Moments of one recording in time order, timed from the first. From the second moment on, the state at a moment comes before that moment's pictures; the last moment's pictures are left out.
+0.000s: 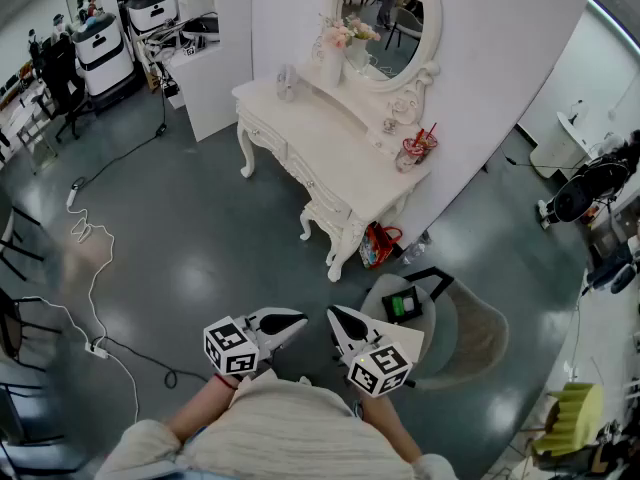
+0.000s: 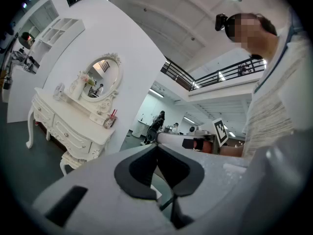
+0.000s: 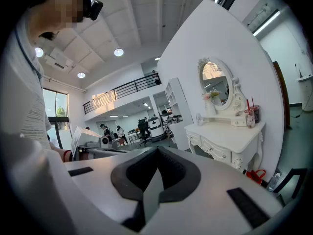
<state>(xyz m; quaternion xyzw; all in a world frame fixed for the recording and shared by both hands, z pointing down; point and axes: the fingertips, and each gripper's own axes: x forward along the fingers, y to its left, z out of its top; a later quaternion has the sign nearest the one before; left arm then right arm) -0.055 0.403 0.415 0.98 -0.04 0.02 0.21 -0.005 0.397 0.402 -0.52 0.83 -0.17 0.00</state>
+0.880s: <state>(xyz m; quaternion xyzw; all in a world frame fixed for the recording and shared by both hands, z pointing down) -0.092 0.344 0.416 0.97 -0.06 0.01 0.22 -0.041 0.343 0.394 -0.52 0.84 -0.18 0.03</state>
